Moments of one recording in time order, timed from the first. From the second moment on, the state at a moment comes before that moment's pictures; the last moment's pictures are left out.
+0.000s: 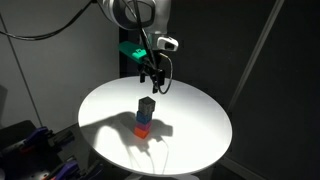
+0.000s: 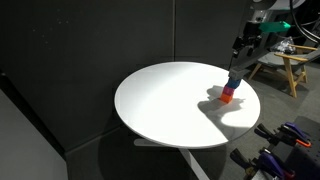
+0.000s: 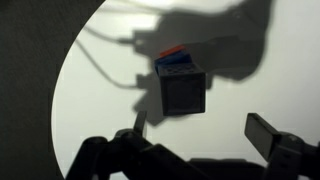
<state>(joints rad) -0.16 0.00 -0.21 -2.22 0.07 2.25 -0.12</state>
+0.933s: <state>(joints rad) -0.16 0.11 -0.21 -2.22 0.06 2.34 -0.12</state>
